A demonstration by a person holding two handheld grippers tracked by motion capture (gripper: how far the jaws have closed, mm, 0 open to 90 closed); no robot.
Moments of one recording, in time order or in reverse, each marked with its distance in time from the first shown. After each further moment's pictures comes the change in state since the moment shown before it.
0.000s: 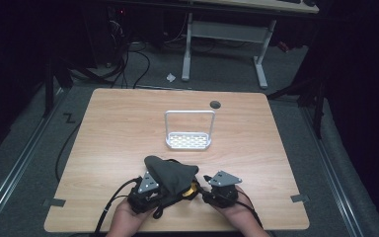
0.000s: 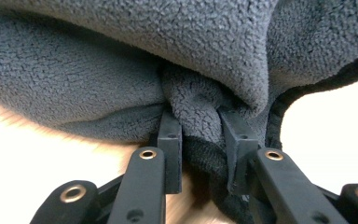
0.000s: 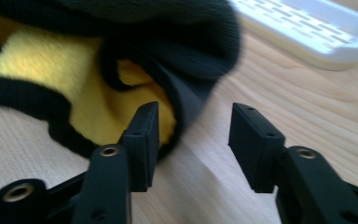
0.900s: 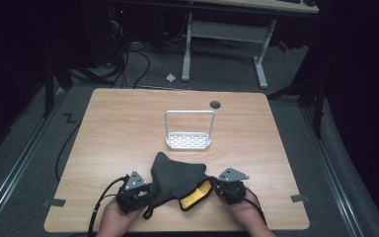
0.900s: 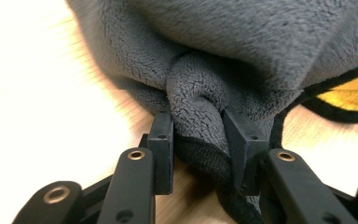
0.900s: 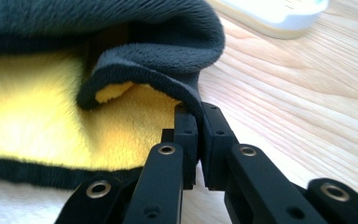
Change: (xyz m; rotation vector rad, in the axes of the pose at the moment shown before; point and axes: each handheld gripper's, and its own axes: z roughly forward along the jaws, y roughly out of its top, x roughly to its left) left arm 0.025 -0.012 -0.024 0.009 0.035 -0.069; right arm -0.027 -0.011 -0.009 0.048 -0.088 0.053
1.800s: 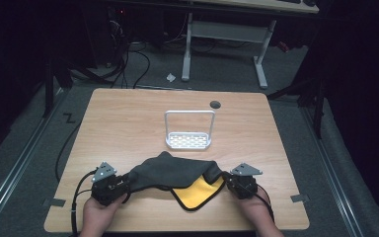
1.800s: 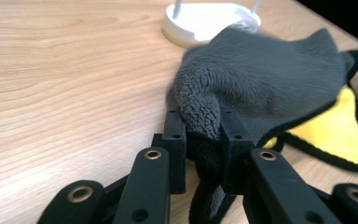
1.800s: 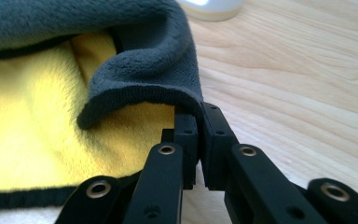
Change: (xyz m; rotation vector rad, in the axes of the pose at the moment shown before) left arm 0.044 -0.001 -0.054 -0.199 0.060 -0.204; right arm -0.036 -0.009 -0.010 0.005 -0.092 0.103
